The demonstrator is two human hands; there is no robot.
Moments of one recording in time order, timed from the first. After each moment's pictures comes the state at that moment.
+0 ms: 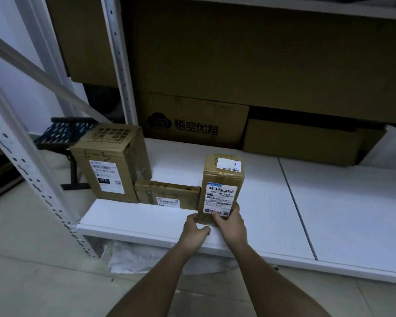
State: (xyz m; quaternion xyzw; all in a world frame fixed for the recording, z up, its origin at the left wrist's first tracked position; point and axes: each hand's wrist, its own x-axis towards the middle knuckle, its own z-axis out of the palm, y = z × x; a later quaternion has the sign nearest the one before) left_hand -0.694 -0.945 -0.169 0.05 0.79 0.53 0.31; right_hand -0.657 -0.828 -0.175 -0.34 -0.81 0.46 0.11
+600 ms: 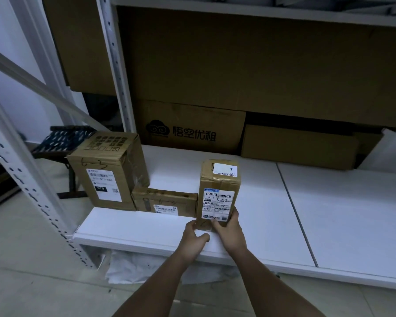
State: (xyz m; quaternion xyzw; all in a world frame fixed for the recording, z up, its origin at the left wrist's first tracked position) left_hand -0.694 -0.939 -0.169 0.05 0.80 0.52 0.31; right_hand -0.659 -0.822 -0.177 -0.31 -0.79 0.52 0.10
